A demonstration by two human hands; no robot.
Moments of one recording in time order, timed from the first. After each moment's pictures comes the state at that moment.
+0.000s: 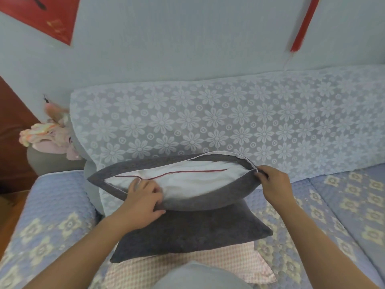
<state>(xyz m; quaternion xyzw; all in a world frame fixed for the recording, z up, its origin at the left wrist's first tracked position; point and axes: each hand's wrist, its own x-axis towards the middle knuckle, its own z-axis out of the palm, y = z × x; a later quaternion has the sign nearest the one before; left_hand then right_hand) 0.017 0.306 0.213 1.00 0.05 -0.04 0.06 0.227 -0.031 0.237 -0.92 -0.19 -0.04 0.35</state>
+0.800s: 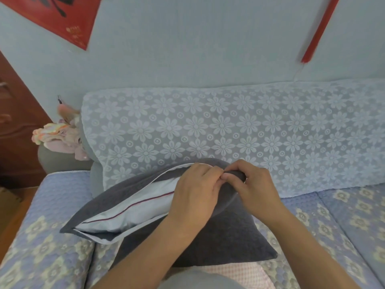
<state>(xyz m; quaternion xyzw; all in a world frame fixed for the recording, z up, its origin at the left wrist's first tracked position) 0.070 0.174 0.315 0.92 0.05 0.34 0.19 0.160 0.035 0.331 -0.80 -0.37 0.02 0.48</state>
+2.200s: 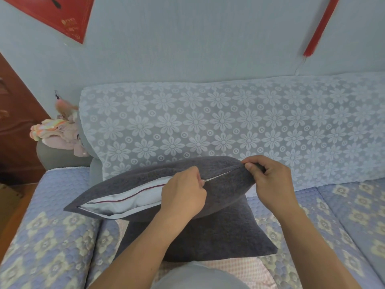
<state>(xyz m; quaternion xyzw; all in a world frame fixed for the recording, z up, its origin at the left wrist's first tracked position) 0.066 0.191 0.322 0.92 0.27 0.04 0.27 0.181 0.016 0.320 -0.84 -0.21 -0.01 0.49</state>
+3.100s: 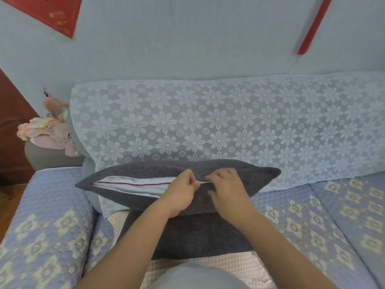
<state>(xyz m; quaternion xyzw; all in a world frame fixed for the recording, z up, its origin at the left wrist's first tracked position) 0.089 0.215 0.273 0.82 0.25 -0.04 0.51 0.160 0.063 0.254 -0.90 -0.39 -0.04 0.19</state>
